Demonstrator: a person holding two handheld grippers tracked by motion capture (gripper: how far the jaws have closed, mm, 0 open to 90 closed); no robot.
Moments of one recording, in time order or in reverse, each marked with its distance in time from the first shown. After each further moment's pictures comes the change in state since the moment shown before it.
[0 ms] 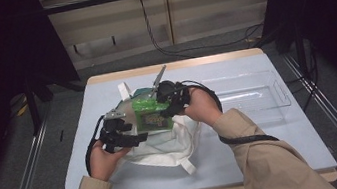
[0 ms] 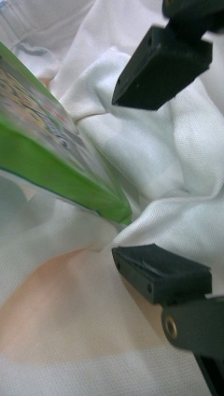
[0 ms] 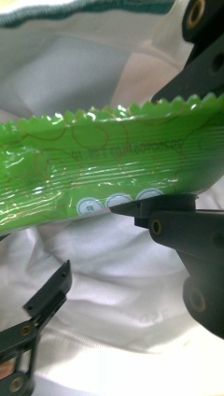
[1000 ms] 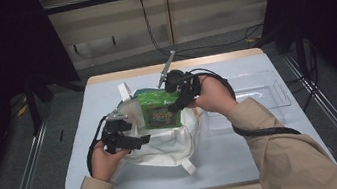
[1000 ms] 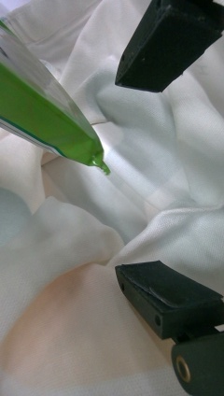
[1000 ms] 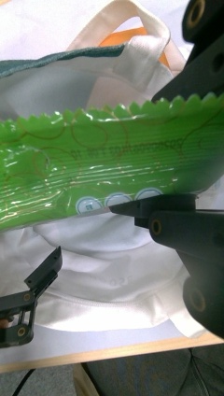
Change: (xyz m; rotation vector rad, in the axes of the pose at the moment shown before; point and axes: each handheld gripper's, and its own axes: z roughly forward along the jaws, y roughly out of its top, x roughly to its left) left arm -0.004 -0.001 0.002 -0.009 -0.017 0.010; right arm -0.005 -0.004 -0.046 0.036 0.060 0.001
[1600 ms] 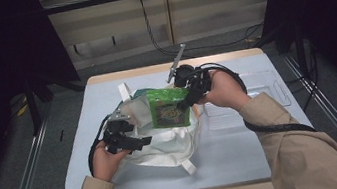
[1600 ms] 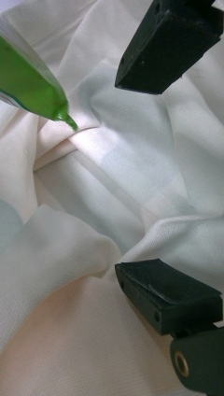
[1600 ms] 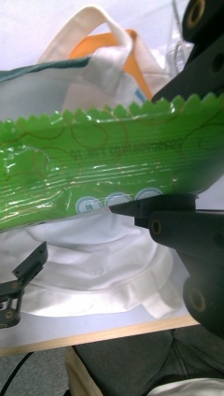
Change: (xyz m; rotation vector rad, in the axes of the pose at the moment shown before) left arm -0.002 0.000 0.004 0.014 -0.014 0.001; right arm -0.006 -0.016 -0.022 0.024 0.023 0.036
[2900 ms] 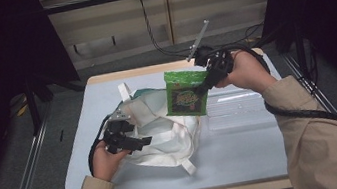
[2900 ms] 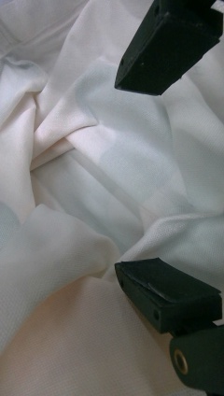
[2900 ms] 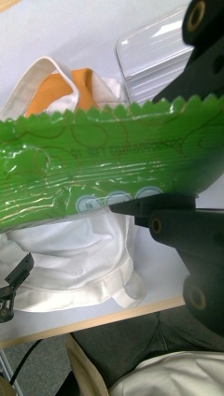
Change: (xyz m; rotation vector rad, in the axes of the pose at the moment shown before) left arm 0.000 0.000 0.001 0.002 0.000 0.001; right arm -0.028 -0.025 -0.051 -0.002 0.027 0.078
